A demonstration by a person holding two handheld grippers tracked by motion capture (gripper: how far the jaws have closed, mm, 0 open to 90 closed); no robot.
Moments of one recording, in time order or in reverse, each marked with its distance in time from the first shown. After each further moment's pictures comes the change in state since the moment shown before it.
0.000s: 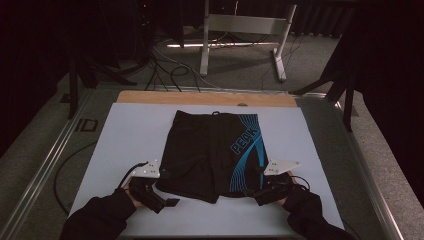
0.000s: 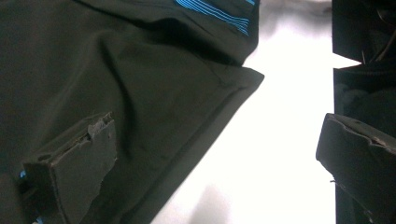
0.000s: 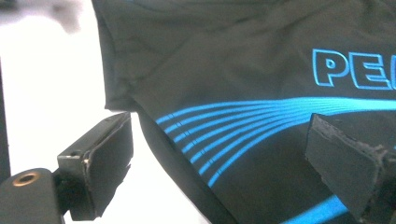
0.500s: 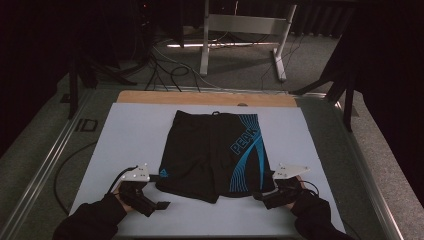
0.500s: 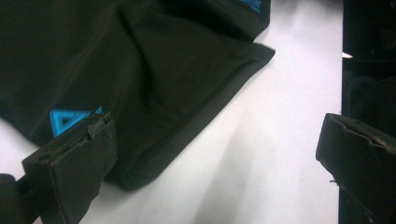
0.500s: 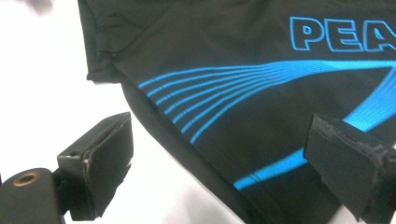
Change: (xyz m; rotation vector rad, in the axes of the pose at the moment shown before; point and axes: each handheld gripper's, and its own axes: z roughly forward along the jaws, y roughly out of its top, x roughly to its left) left arm 0.004 -0.023 -0.017 0.010 0.037 -0.037; right arm -0.006 -0.022 -0.015 0.016 -0.041 0.031
